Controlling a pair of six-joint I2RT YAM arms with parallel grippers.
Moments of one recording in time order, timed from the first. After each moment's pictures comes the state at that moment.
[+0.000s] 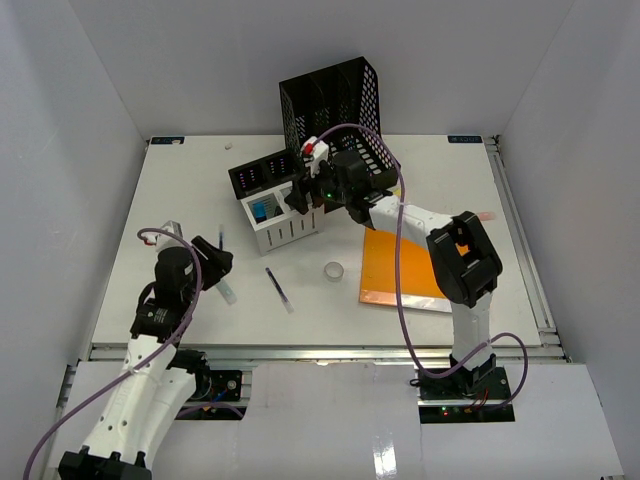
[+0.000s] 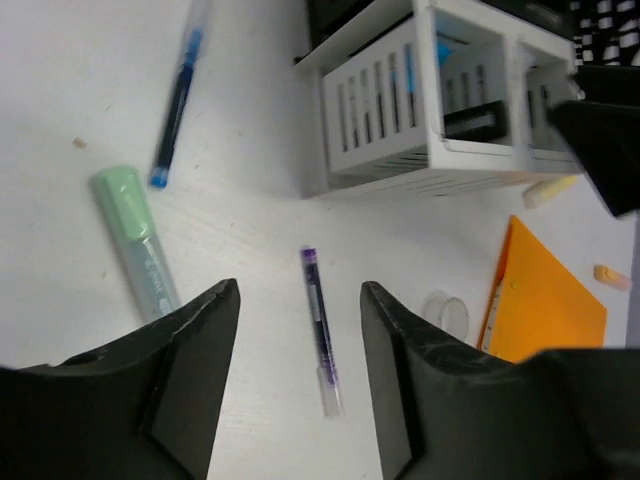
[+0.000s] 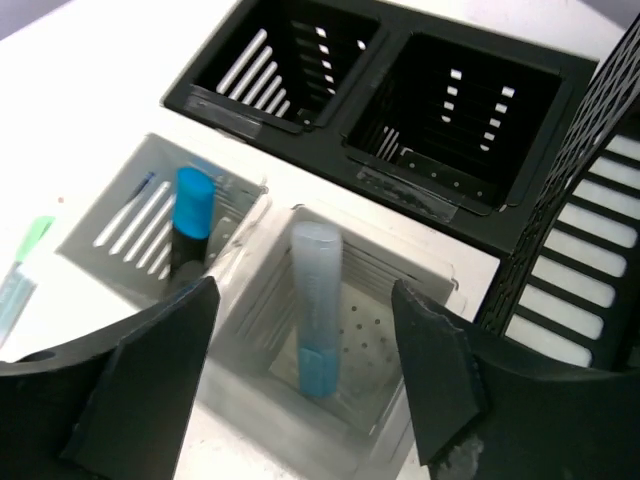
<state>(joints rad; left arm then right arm) -0.17 0.58 0.51 -0.37 -0.07 -0.69 0.66 2.02 1.47 0.25 -0.38 0.02</state>
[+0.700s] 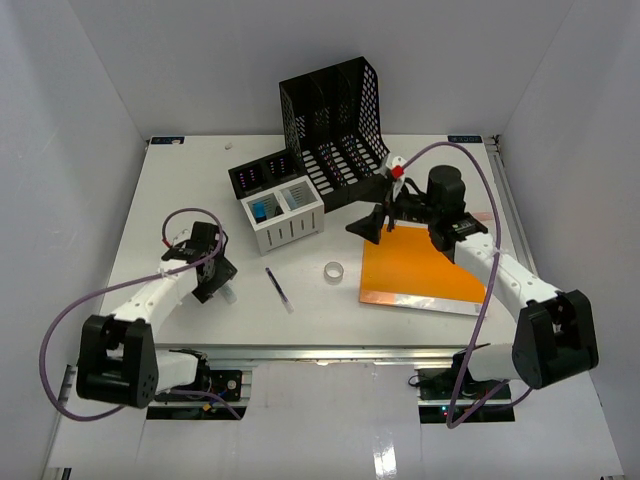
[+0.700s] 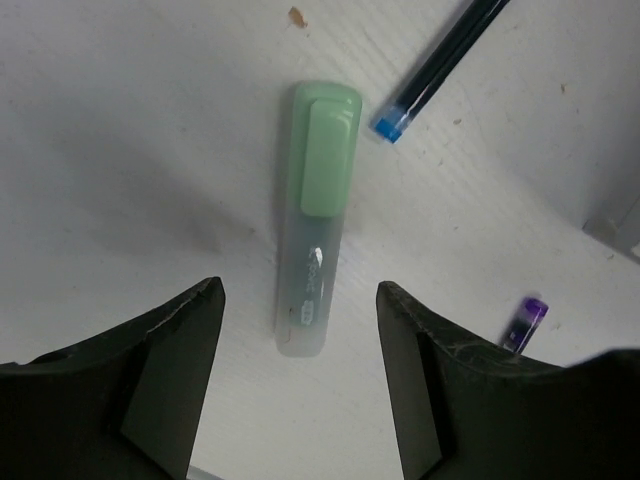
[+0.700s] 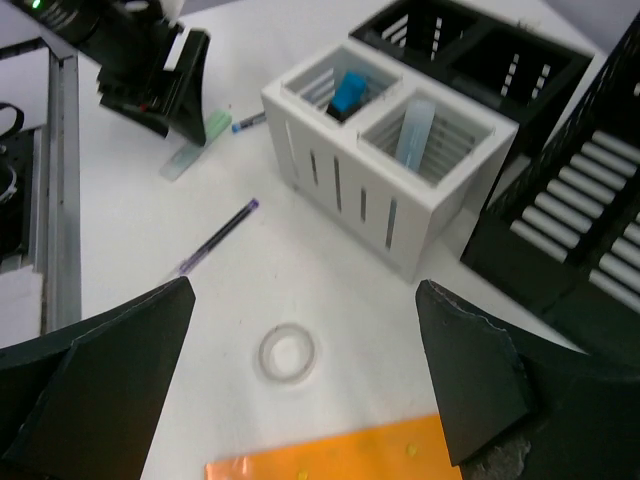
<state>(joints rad) -0.17 1.24 0.69 -0.64 -0.26 -0.91 0.37 1.34 0.93 0.21 -0.91 -0.12</state>
